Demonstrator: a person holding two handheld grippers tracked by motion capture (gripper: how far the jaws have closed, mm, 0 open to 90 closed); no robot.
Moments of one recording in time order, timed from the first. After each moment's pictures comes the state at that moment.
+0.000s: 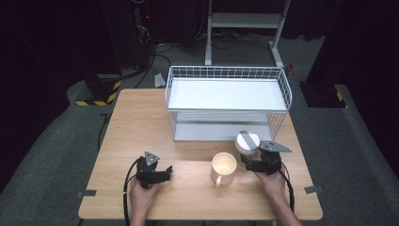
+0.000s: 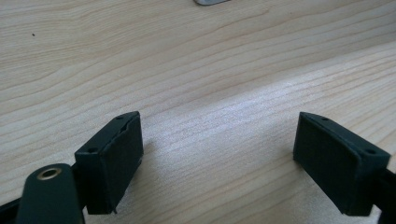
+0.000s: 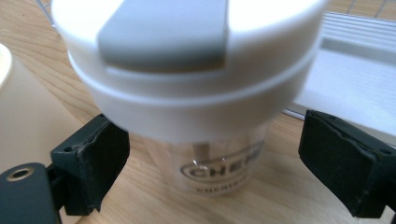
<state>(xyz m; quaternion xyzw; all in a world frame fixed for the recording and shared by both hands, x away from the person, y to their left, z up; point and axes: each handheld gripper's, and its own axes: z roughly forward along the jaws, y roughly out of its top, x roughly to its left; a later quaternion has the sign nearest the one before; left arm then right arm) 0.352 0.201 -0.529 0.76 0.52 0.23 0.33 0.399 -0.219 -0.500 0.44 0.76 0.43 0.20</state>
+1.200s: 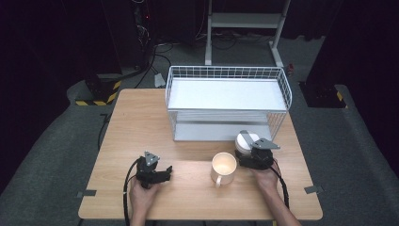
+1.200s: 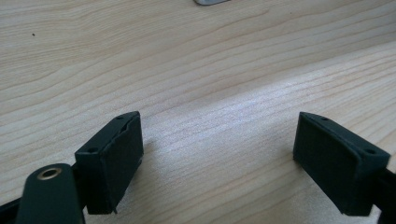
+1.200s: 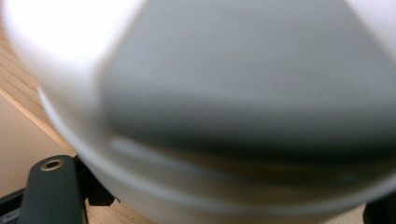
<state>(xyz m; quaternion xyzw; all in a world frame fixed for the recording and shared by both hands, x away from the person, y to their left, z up) 0.352 0.201 -0.529 0.76 0.52 0.23 0.33 0.414 -0.197 -0.508 0.42 0.77 0.41 0.23</state>
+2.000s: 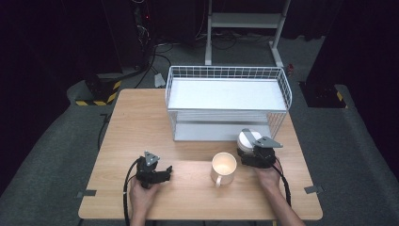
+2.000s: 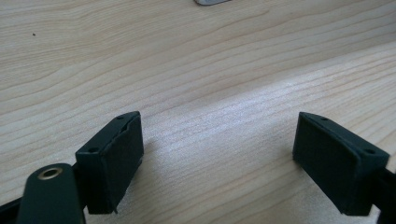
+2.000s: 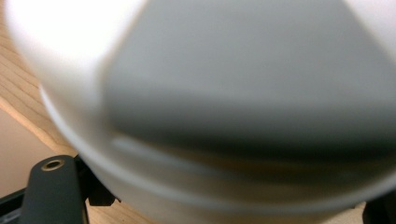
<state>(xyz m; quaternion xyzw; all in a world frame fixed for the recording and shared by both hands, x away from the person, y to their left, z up) 0.352 0.201 -0.528 0.76 0.52 0.23 0.33 0.417 -0.203 -0.501 0.42 0.77 0.41 0.24</state>
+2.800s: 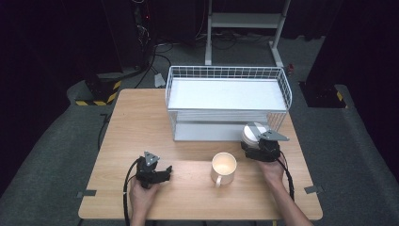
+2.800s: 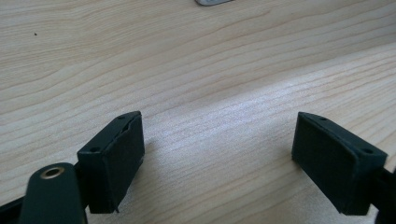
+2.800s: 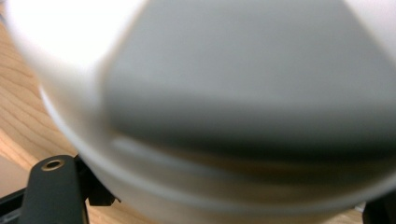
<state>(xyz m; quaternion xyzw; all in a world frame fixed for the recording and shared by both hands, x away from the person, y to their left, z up) 0.352 0.201 -0.529 0.75 0.52 0.23 0.33 0.430 -0.214 -0.483 0.43 0.76 0.42 0.24</state>
